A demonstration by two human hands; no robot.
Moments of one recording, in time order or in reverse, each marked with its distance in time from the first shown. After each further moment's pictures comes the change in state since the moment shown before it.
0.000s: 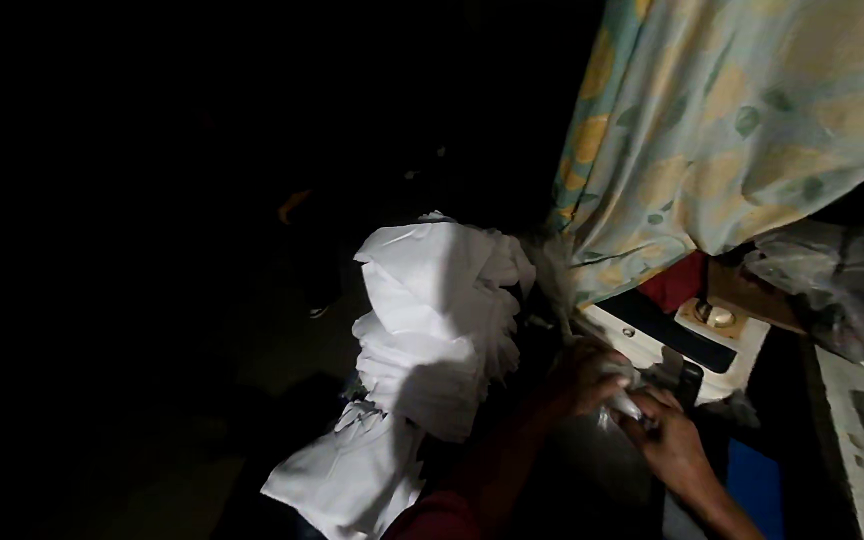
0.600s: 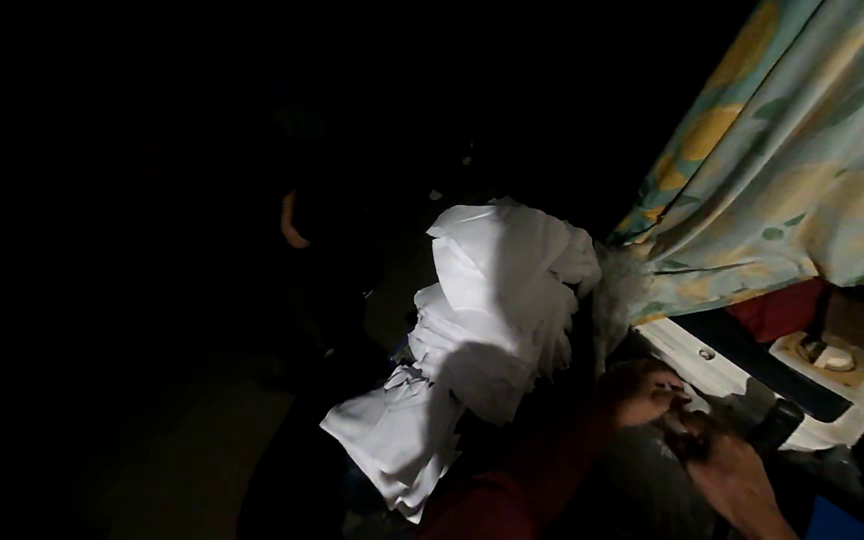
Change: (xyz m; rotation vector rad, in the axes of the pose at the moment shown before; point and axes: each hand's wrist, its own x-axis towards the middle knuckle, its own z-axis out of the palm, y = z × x) left_hand -0.012 -0.003 0.007 0.066 -0.036 -0.200; right_hand 0.002 -0.029 0.004 -0.181 -0.296 0.186
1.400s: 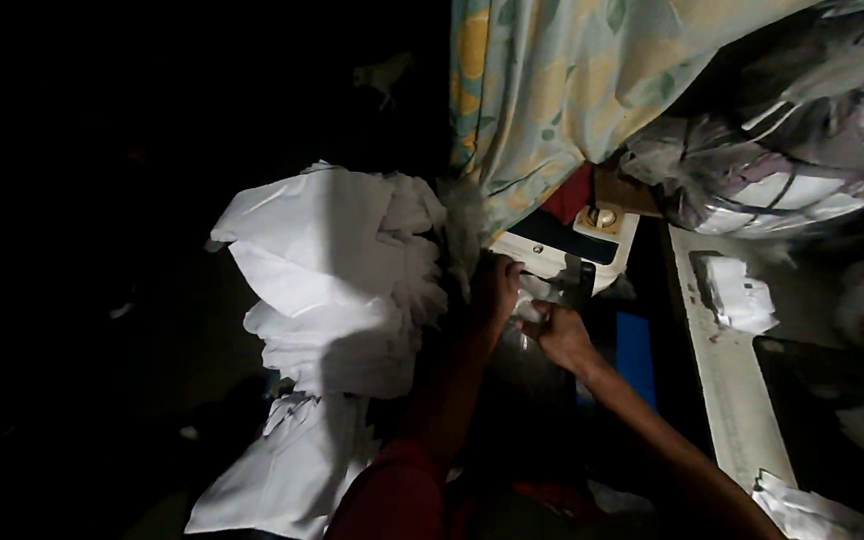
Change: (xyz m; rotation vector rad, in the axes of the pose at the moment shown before) left_hand 0.029 0.033 0.003 0.189 0.166 -0.209; right_hand 0.009 -0.004 -0.022 0.227 -0.119 0.348
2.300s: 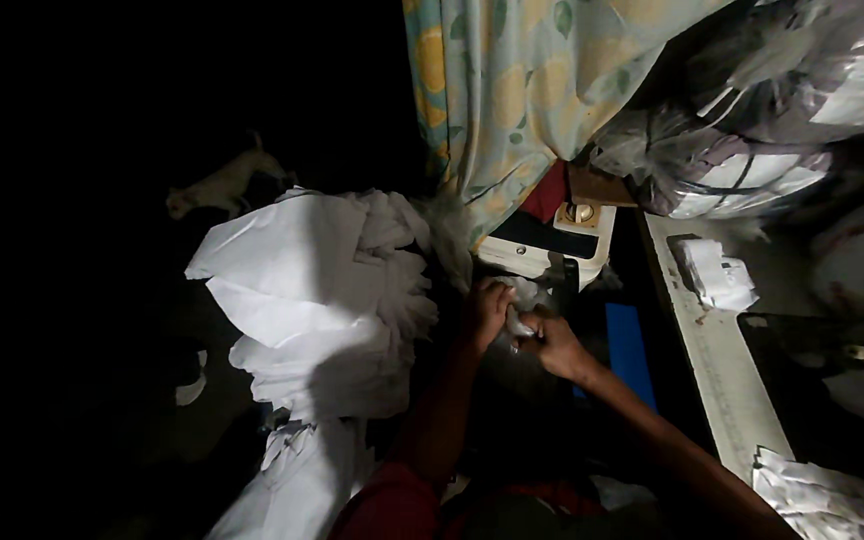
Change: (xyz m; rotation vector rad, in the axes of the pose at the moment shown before) left_hand -0.002 -0.030 0.020 0.043 -0.126 0.260; right_hand -0.002 0.037 0.009 0.125 0.033 -0.317
